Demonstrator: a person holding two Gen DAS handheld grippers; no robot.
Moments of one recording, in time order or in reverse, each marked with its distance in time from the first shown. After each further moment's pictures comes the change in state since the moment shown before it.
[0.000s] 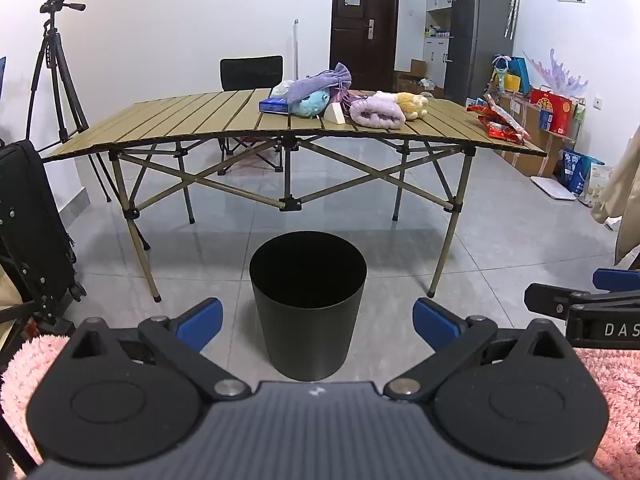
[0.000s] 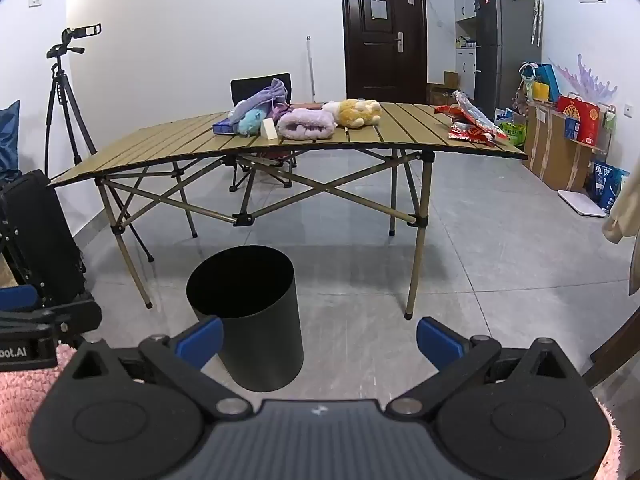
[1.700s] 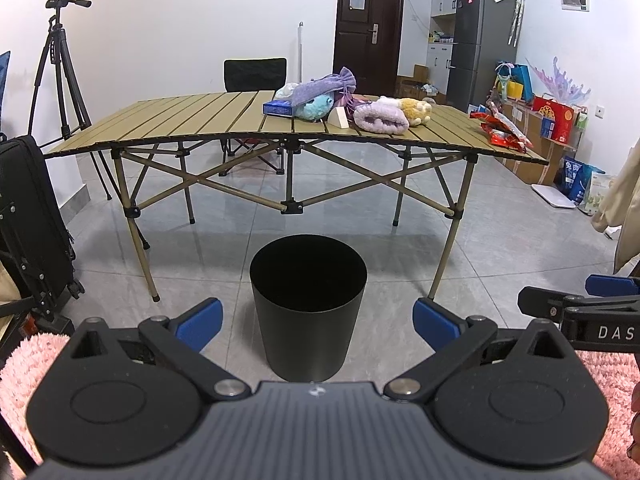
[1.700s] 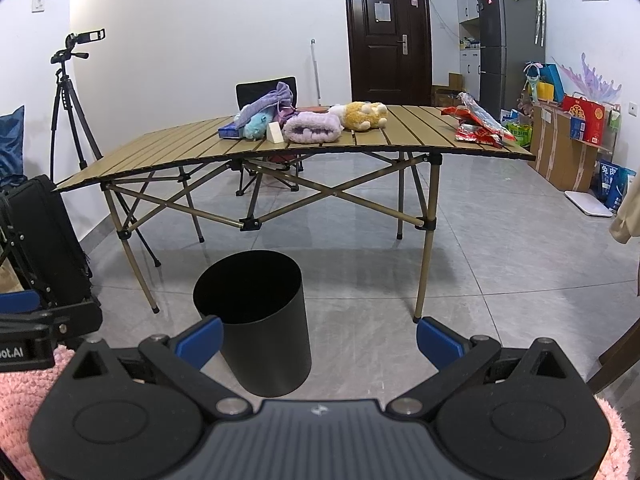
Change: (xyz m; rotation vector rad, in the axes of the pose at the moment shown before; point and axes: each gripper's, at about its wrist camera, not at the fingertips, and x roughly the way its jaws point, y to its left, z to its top) left arm -0.001 0.004 0.000 -0.017 0.001 0.001; right arm 0.003 0.004 0.002 0.006 -0.013 0.022
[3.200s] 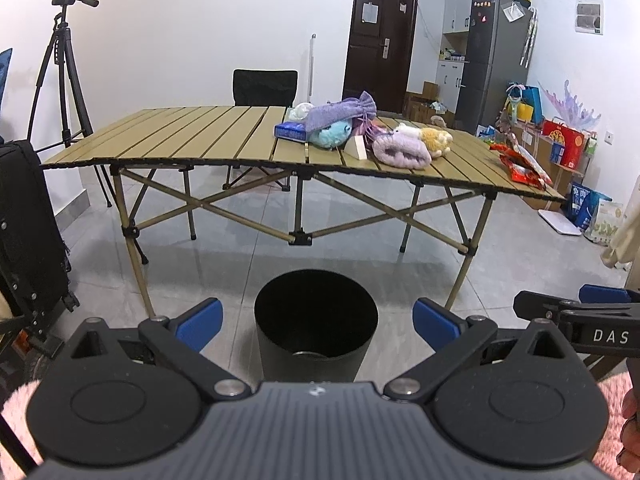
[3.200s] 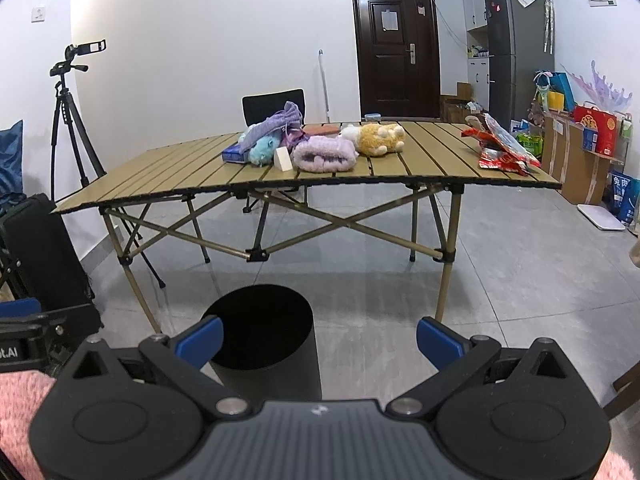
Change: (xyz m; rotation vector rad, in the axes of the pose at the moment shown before) left arm 0.035 0.018 0.049 -0.048 -0.036 0.000; right arm 0.043 0.003 0.053 0.005 -0.035 0.032
